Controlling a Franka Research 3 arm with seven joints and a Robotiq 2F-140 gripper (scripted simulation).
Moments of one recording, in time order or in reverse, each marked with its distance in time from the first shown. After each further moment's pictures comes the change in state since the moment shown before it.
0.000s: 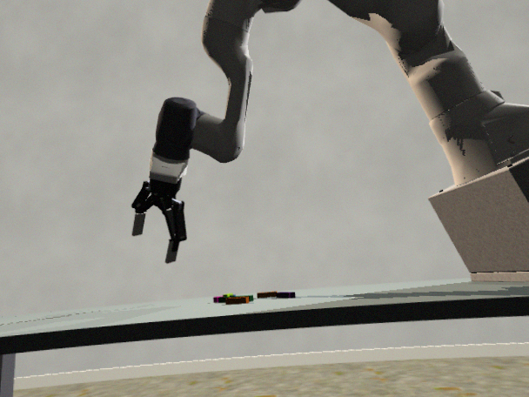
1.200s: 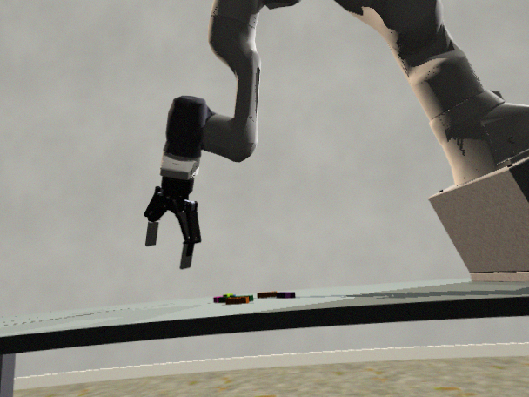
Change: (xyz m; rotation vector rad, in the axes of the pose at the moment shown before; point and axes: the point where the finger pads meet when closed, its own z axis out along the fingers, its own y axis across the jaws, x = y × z) arm 0.010 -0.069 -0.017 0.129 0.045 0.047
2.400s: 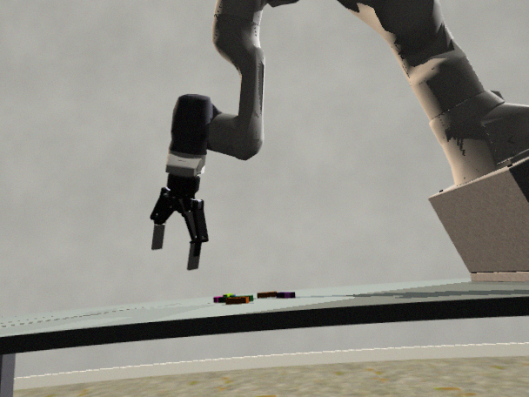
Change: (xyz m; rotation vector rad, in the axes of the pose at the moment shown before) arm 0.005 -0.033 -0.008 0.063 0.025 0.017
